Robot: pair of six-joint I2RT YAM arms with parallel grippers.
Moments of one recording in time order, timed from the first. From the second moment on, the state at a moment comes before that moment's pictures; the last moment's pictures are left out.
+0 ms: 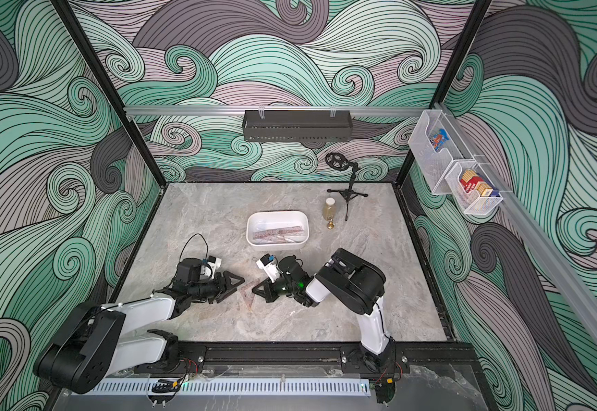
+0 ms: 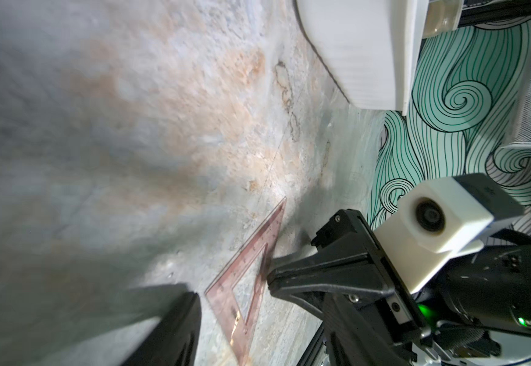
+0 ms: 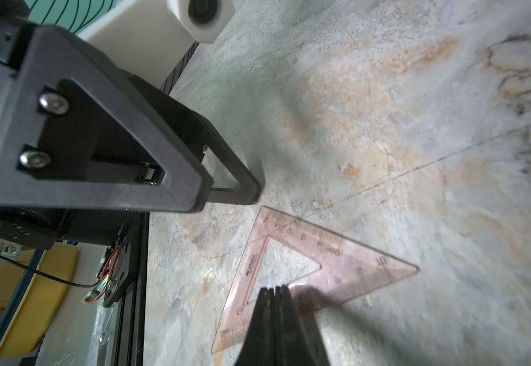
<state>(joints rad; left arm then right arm) -0.27 1.21 0.21 0.20 0.63 -0.88 0.84 1.96 0.63 0.75 -0.56 0.52</state>
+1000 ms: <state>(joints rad) -0.42 1.21 0.13 0.33 0.58 -0.94 0.78 1.81 0.55 0.70 -0.59 0.55</state>
